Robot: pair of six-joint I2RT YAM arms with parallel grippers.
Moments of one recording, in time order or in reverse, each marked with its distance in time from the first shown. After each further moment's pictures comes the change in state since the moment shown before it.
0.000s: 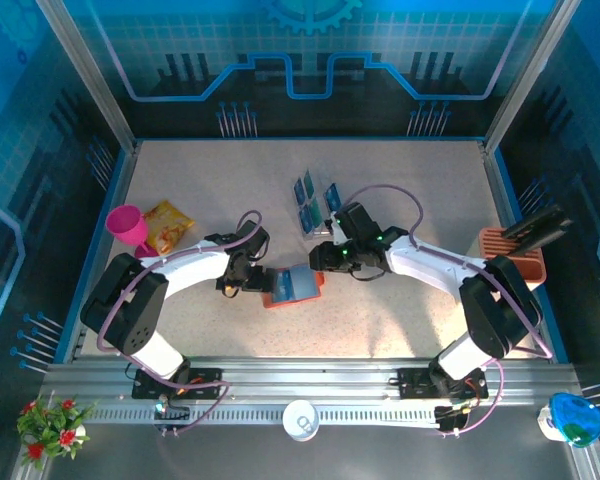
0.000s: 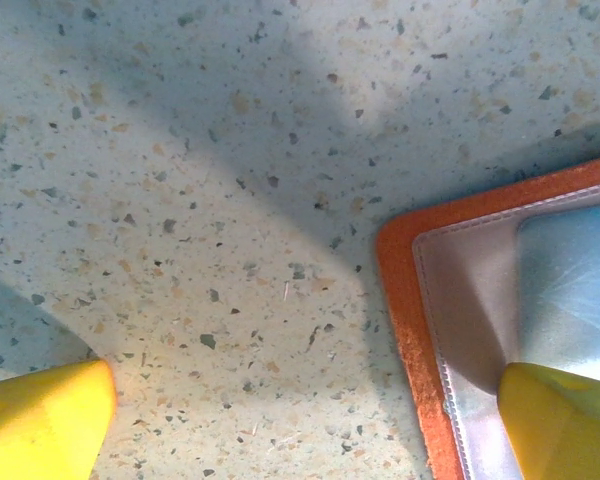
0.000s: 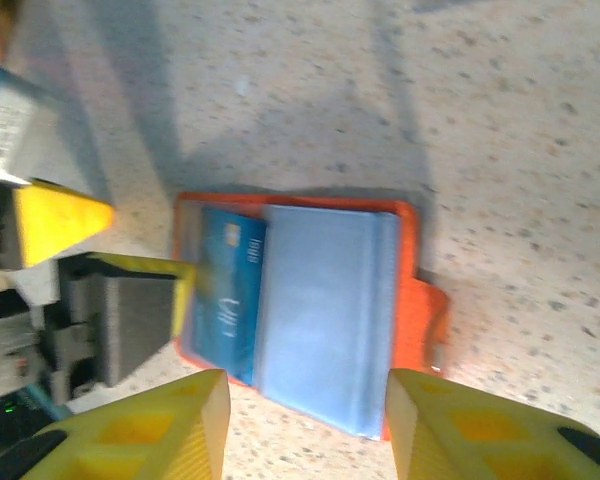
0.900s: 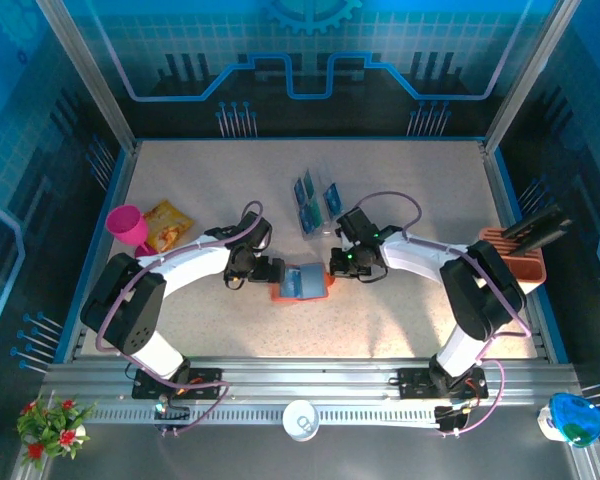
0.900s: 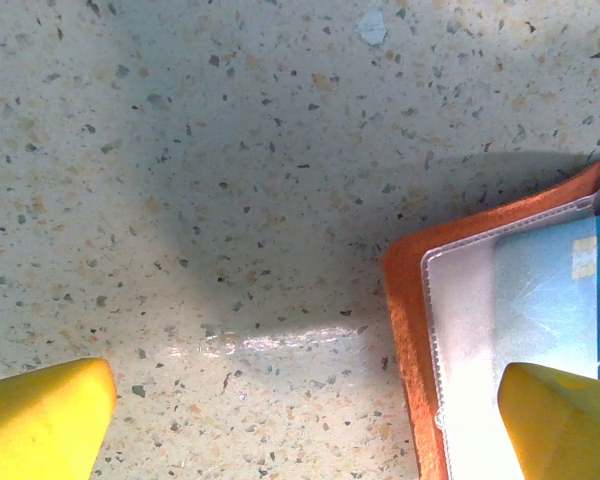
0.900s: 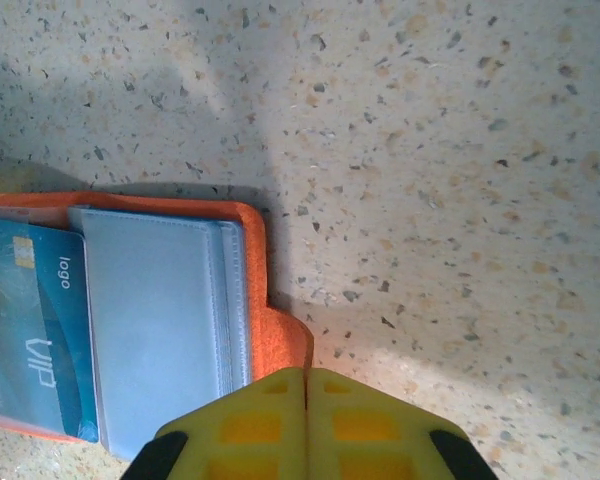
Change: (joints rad) left arm 0.000 0.000 0.062 0.029 0.049 0.003; right arm -0.053 0.111 -0.005 -0.068 0.094 -0.025
